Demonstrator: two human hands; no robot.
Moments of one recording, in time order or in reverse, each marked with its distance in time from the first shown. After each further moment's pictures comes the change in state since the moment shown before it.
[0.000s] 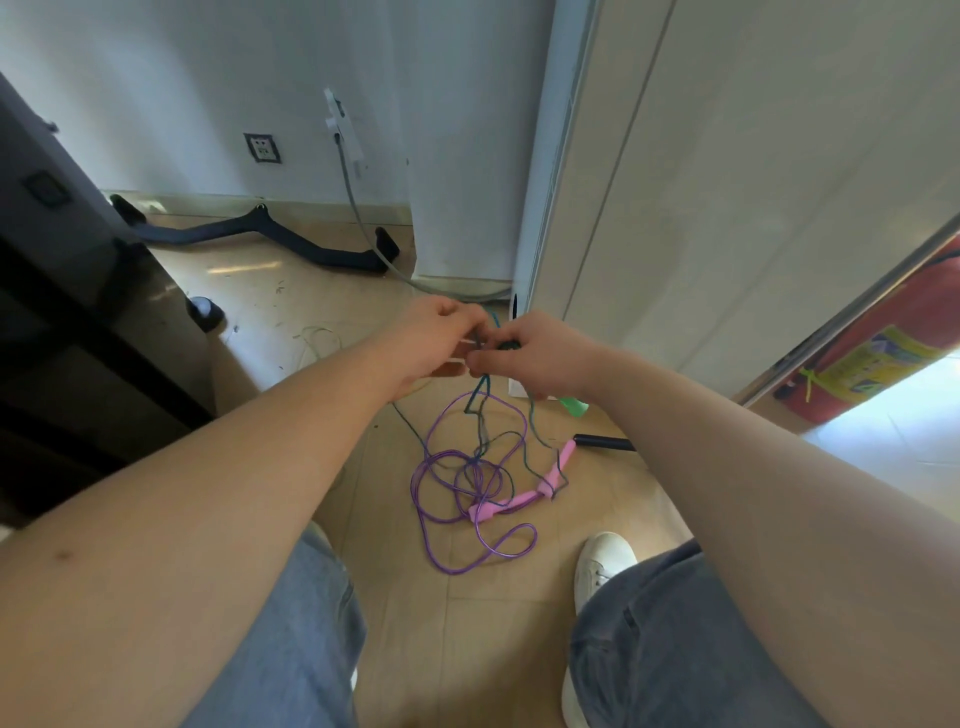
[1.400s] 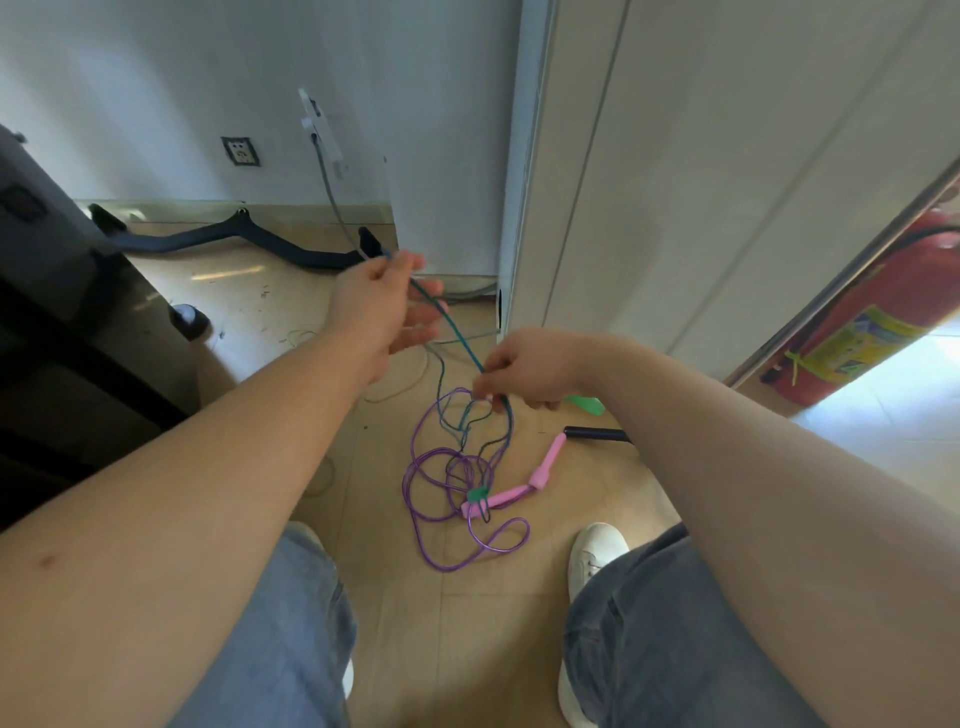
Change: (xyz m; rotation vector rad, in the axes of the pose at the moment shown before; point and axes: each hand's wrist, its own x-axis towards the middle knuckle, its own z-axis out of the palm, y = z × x) left_hand 0.006 0.011 -0.005 -0.325 0.268 0.007; right_hand -0.010 0.013 -0.009 -0.186 -0.226 0.088
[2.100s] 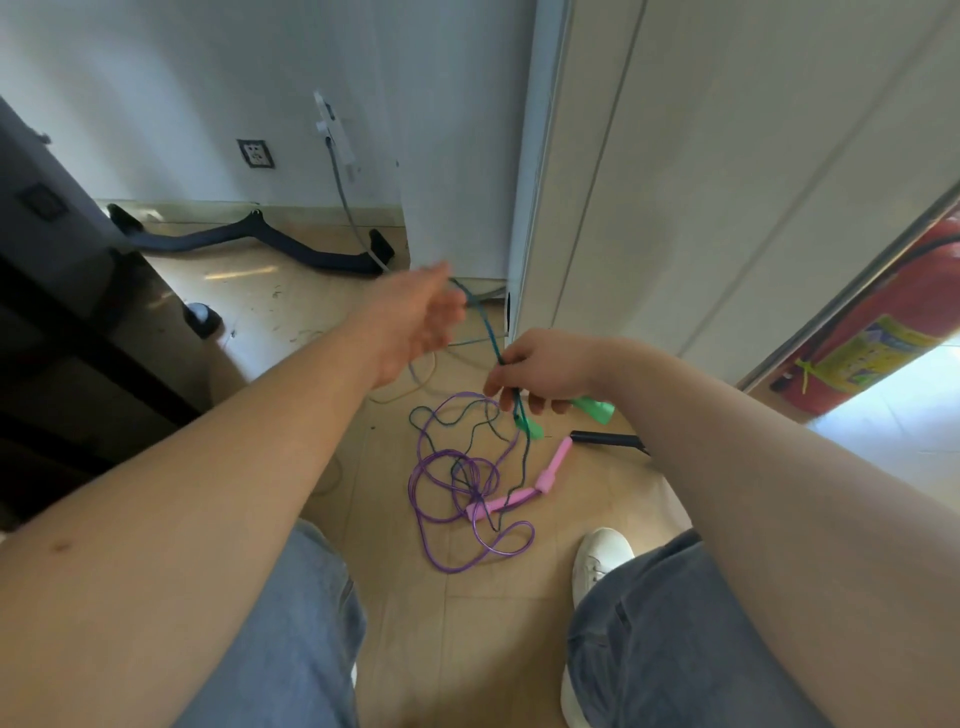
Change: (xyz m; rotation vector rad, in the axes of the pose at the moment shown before) left_hand 0.004 -0.001 0.000 0.073 -0.148 -0.118; right_hand 0.004 0.005 0.003 0.161 0.019 0.073
